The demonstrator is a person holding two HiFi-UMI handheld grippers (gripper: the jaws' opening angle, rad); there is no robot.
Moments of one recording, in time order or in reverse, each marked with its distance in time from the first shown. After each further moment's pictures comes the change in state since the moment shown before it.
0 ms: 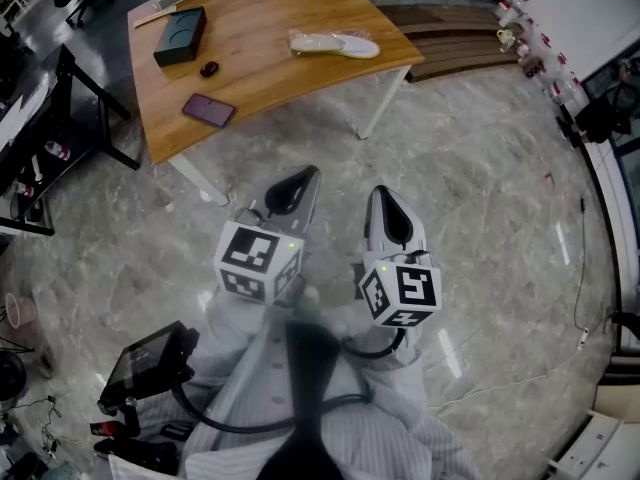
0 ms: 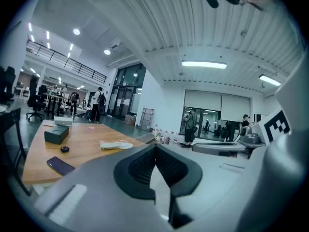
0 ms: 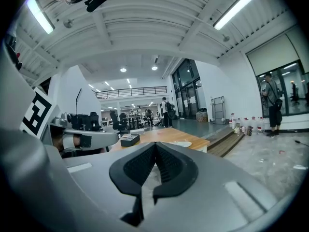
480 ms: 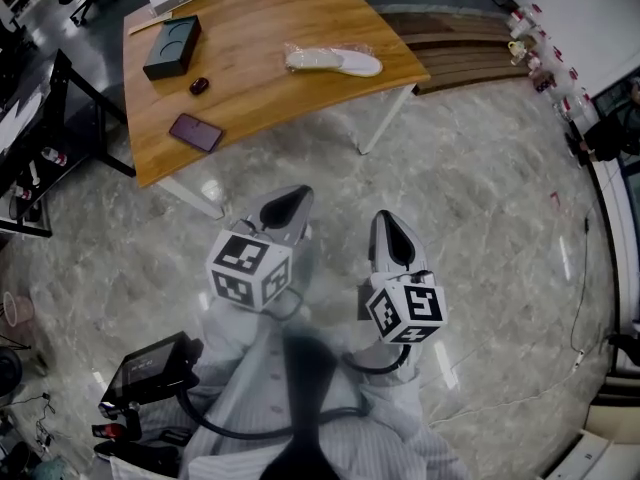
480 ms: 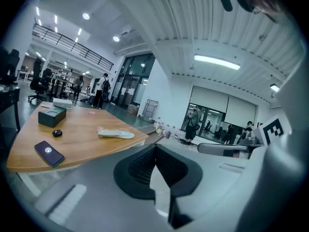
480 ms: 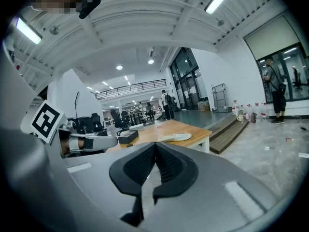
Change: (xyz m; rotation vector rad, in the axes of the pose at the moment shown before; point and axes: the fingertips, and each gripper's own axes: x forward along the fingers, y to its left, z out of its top) left arm 0.080 0.034 -0.030 -0.127 0.101 0.011; right arm 0.061 -0.062 -0.021 0.095 0.078 0.051
